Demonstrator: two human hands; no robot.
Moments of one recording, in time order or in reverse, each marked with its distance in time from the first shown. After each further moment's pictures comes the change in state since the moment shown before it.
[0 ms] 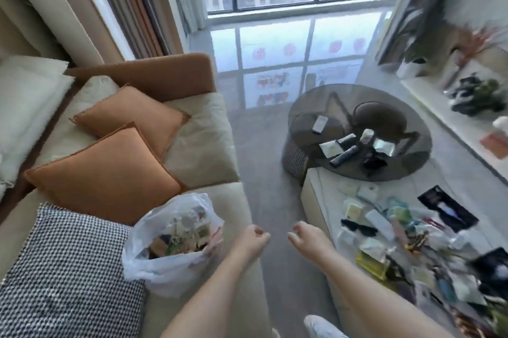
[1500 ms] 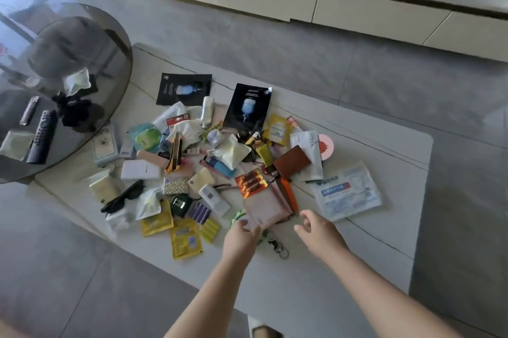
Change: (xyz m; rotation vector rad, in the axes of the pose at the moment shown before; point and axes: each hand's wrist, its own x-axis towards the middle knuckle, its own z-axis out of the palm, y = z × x) left_hand -0.022 0.109 0.627 0.562 -0.509 0.100; right_hand -0.179 0.612 0.082 0.729 0.228 0.829
